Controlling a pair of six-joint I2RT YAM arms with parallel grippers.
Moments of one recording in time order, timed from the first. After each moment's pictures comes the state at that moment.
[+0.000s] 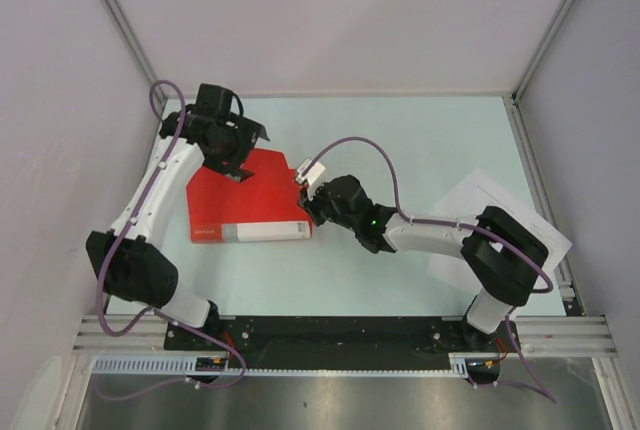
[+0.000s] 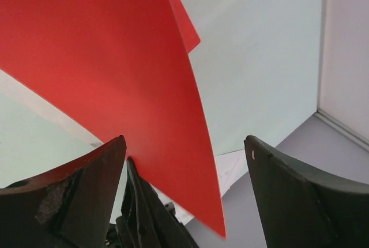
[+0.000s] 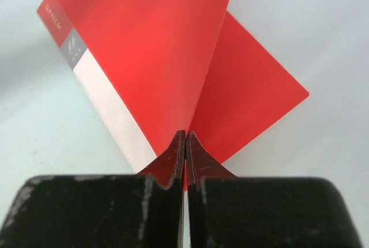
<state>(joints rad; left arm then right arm) -0.22 1.51 1.54 -1.04 0.00 -1.34 0.96 1.68 0.97 0.40 0.00 0.00</state>
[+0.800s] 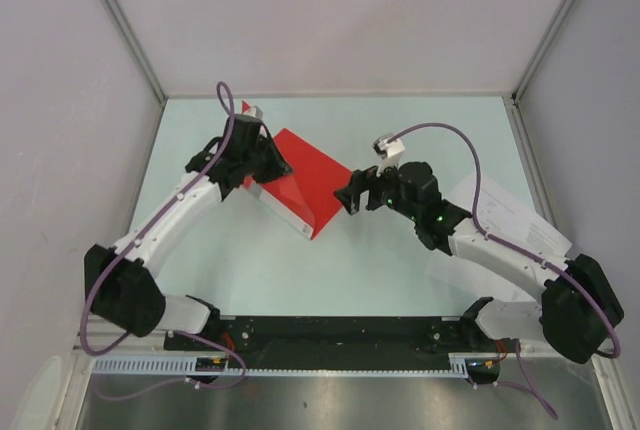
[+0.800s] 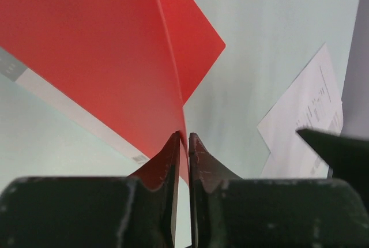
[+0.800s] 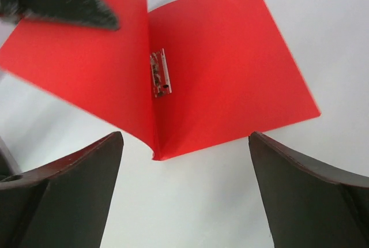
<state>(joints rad) -0.42 1.42 1.24 -0.57 0.08 -0.76 0.75 1.24 0.76 0.22 -0.05 0.27</state>
